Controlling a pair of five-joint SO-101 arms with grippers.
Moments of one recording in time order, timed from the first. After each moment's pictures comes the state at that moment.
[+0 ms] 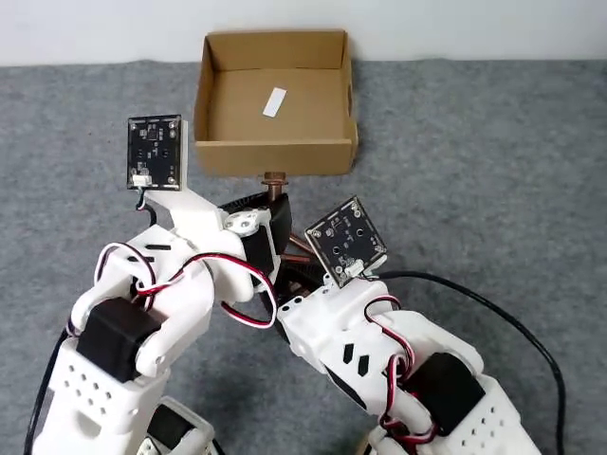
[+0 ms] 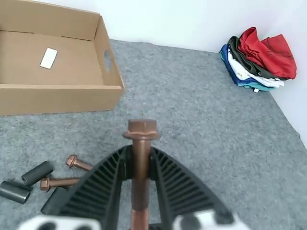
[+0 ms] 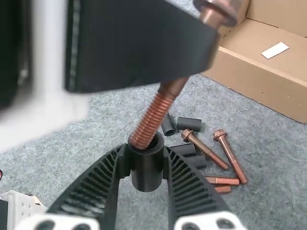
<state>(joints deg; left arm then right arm) 28.0 -47.4 19.7 71.3 36.4 -46.9 -65.7 41.1 64.6 -8.8</state>
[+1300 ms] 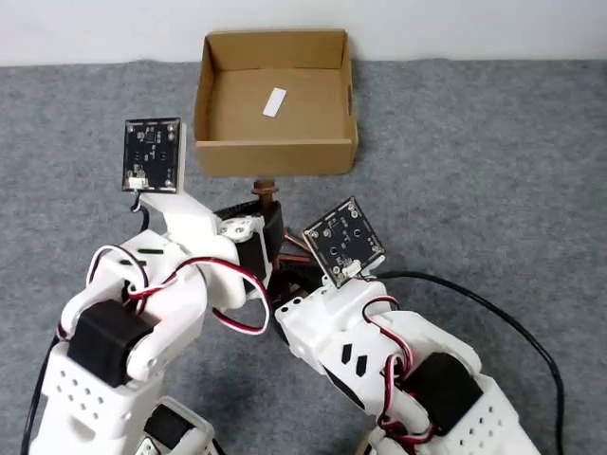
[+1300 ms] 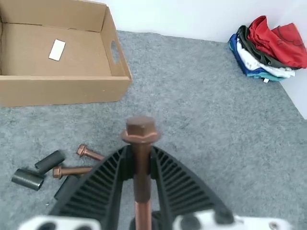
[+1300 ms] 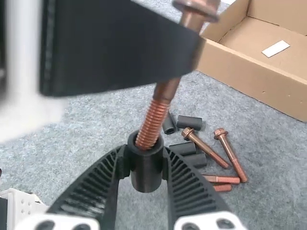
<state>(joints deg) 27.6 -47.5 17.4 78.0 34.7 -46.7 -65.6 41.1 64.6 -8.8</state>
